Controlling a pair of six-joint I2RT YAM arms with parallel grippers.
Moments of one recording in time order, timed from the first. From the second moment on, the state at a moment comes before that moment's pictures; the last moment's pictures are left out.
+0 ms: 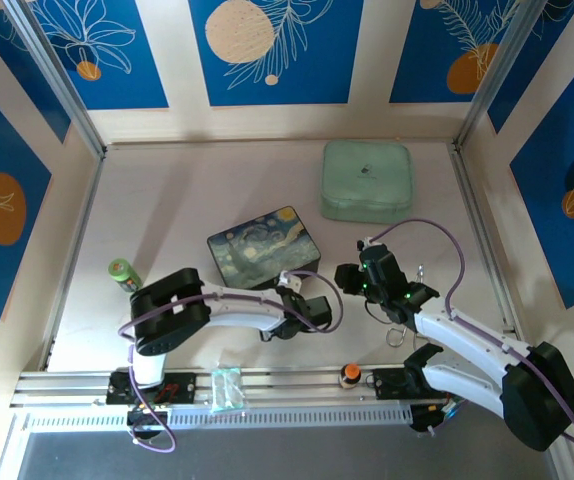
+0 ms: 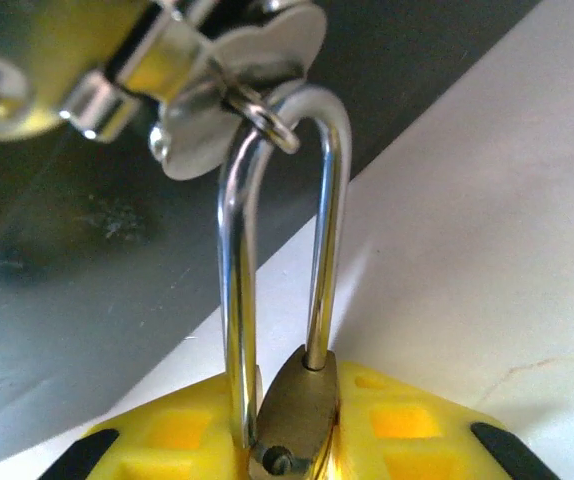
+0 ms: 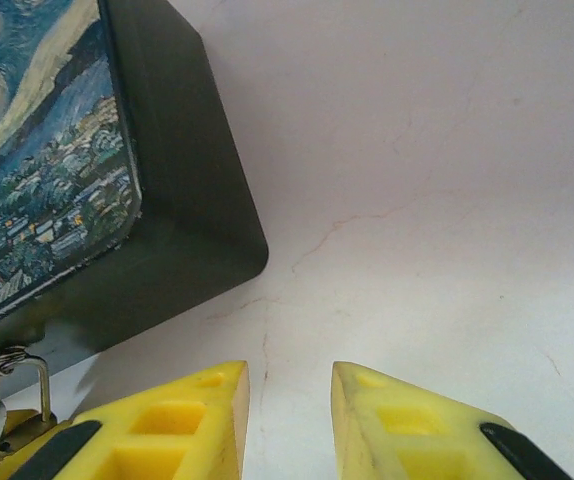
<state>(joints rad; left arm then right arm) -1.26 1.91 1.14 -0.84 -0.66 -0.89 0.58 0.97 0.43 -0.20 0.03 0.66</state>
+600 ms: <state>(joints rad) -1.34 1.94 1.18 -0.93 -0.65 -0.91 0.58 0.97 0.41 -0.20 0.04 0.68</state>
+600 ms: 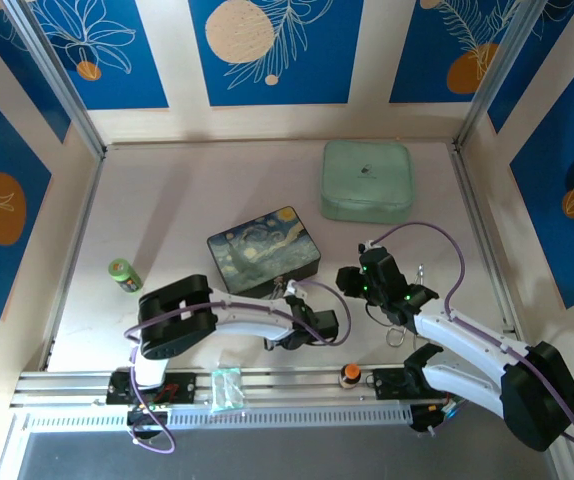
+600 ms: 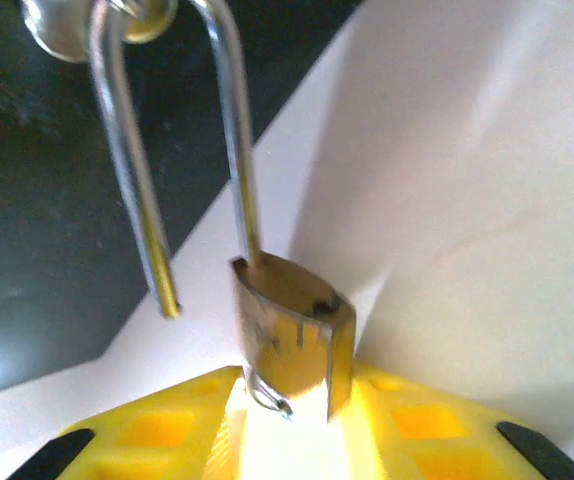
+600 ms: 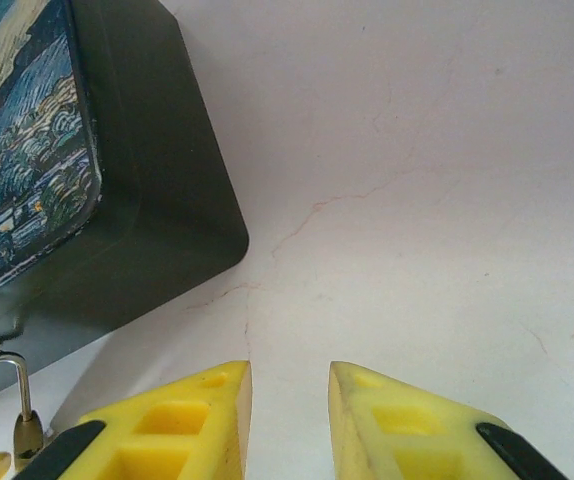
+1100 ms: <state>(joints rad) -1.26 1.47 0.92 -0.67 -0.49 -0.85 0.57 0.82 0.35 -0.18 0.00 0.67</state>
